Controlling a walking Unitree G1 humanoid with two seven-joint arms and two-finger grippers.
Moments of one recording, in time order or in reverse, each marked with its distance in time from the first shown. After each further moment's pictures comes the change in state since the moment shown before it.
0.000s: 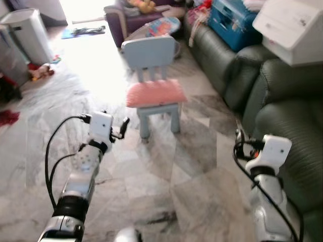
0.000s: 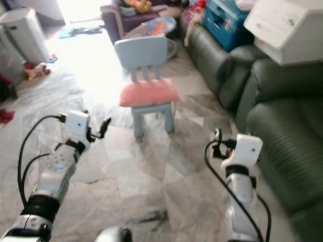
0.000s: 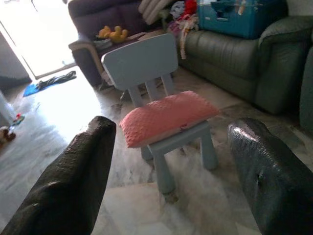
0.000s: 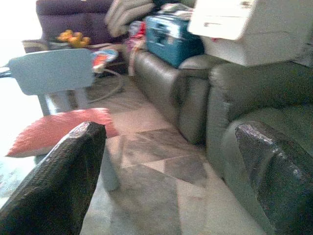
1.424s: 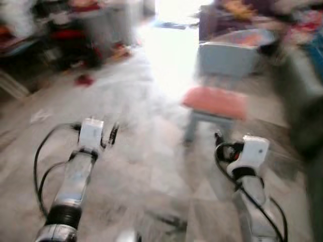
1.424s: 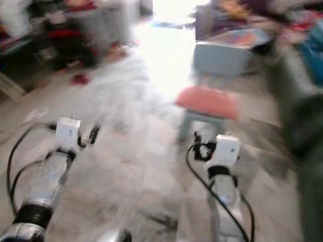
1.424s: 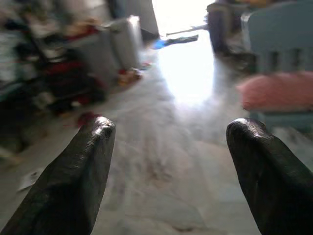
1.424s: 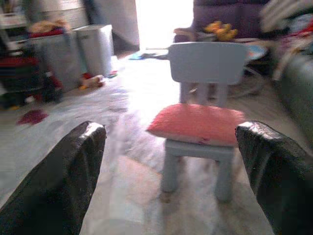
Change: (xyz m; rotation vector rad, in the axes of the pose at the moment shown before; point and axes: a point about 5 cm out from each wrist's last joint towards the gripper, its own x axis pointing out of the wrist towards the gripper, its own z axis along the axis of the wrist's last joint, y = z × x) left arm -0.016 0.007 -0.016 0.006 0.037 0.087; right arm -0.009 0.024 -0.004 0.015 0.039 0.102
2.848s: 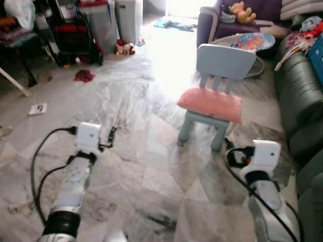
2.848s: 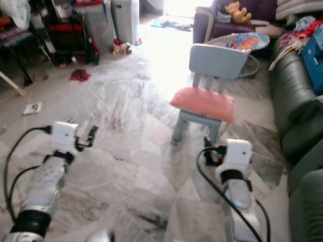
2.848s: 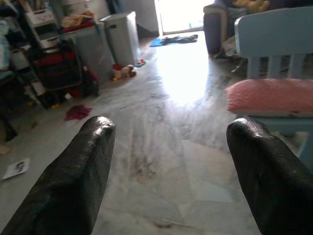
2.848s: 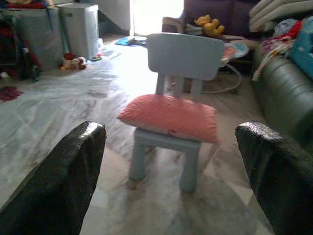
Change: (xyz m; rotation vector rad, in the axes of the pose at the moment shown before) left arm -0.009 0.005 0.001 -0.010 0.003 -0.003; right arm -0.007 -0.024 -0.002 -0.060 0.047 -0.005
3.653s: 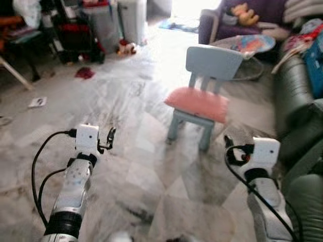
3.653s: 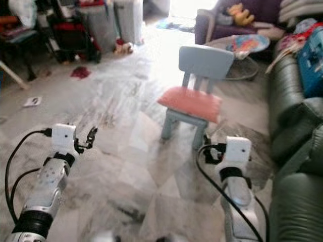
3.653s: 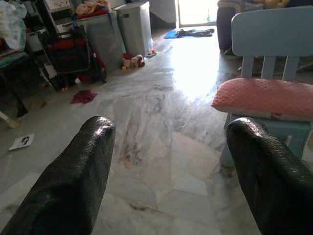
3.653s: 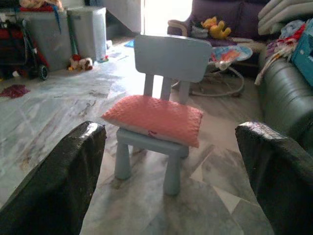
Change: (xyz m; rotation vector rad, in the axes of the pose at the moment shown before) left arm -0.001 0.008 -0.006 -0.045 0.029 0.060; right arm 0.006 0.006 0.004 0.007 -0.010 0.017
